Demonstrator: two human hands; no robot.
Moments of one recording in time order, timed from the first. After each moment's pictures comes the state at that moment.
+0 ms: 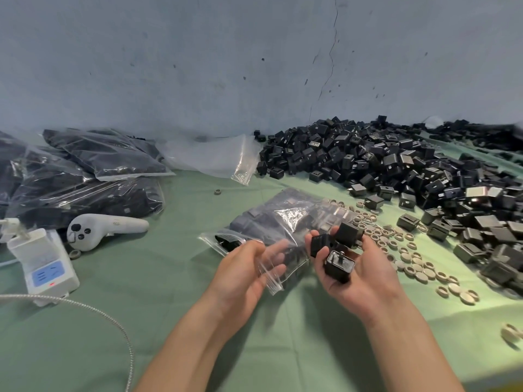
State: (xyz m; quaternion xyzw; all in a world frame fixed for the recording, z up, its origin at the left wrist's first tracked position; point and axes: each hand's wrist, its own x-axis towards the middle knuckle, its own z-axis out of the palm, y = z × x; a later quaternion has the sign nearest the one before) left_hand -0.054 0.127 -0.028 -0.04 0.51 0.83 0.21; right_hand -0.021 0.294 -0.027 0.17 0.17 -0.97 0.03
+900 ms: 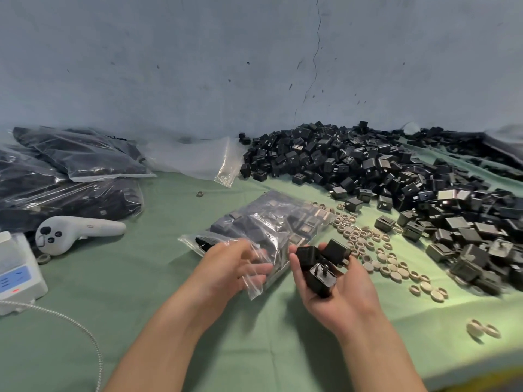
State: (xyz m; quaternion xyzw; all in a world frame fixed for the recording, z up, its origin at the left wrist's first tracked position) left_hand -0.061 0.130 -0.018 -0.04 0.61 0.76 0.22; right_hand -0.004 0.289 -0.032 0.21 0.13 -0.97 -0.02
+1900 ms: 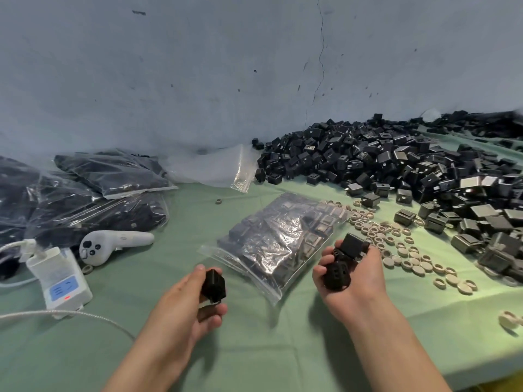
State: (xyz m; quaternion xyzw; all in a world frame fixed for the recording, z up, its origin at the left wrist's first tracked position) left_hand -0.026 0.059 -0.031 -0.15 0.64 0.75 0.11; right_hand -0.014 0.283 -0.031 0.26 0.18 -0.94 -0.09
